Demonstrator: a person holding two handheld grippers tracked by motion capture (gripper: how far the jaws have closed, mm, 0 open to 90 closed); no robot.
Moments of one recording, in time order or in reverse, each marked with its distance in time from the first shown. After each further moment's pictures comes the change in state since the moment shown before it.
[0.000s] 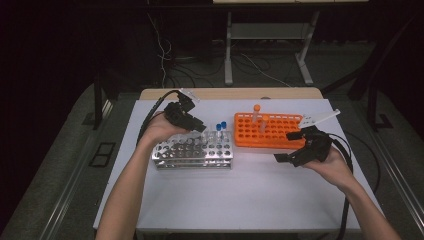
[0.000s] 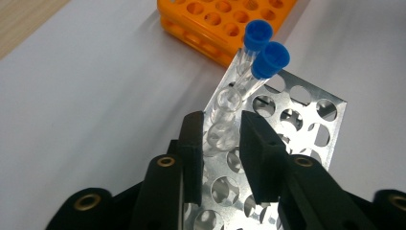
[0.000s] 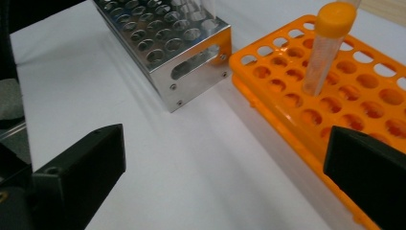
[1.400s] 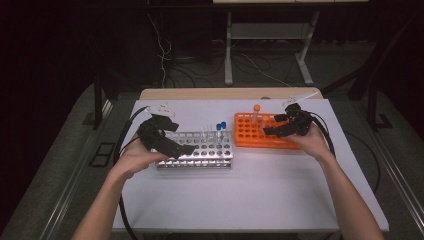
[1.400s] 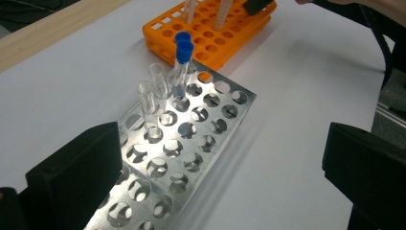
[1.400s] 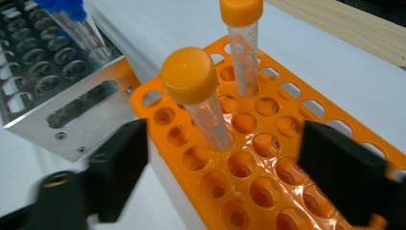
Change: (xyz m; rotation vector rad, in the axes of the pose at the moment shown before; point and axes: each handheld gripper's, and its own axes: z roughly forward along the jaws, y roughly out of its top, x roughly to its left) left arm -0.077 -0.052 -0.071 -0.200 0.064 -0.067; right arm -0.074 0.028 0.058 0.002 -0.076 0.036
